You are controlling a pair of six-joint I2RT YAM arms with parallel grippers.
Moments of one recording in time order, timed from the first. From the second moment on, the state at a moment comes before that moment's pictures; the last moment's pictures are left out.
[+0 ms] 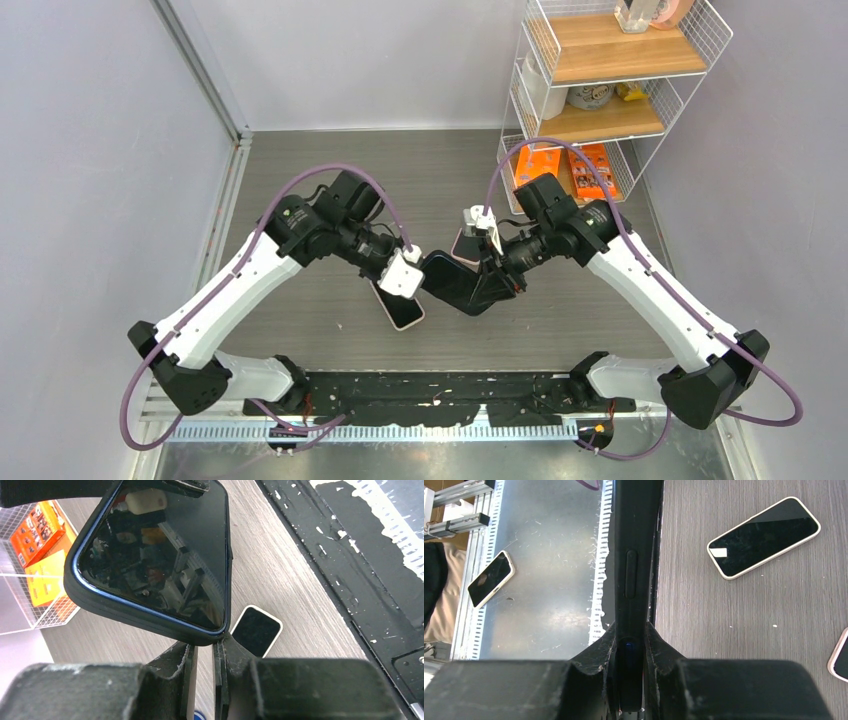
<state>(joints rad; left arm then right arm) -0.78 1.30 1.52 -1.19 0.73 1.28 0.60 1.22 1.29 -1.10 -0.99 -0.54</state>
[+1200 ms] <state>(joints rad) -0.70 1.22 1.37 -0.66 0.84 0.28 0.60 1.16 1.31 -1.04 -0.84 -0.52</state>
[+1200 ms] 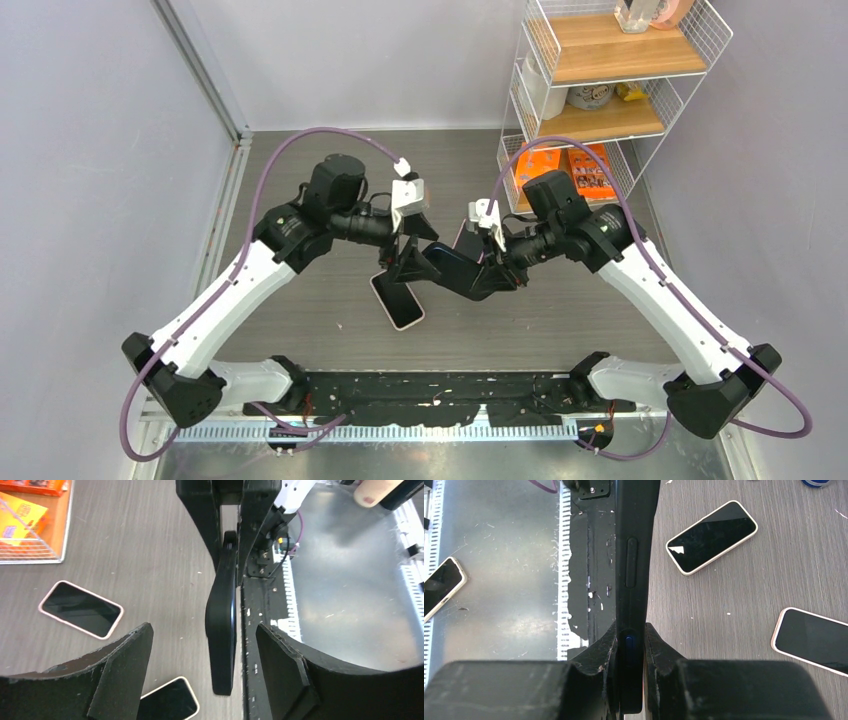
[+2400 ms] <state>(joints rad) -0.60 1.15 1.29 -0.45 0.85 0.08 0.53 1.20 1.37 -0.94 -0.83 -0.41</state>
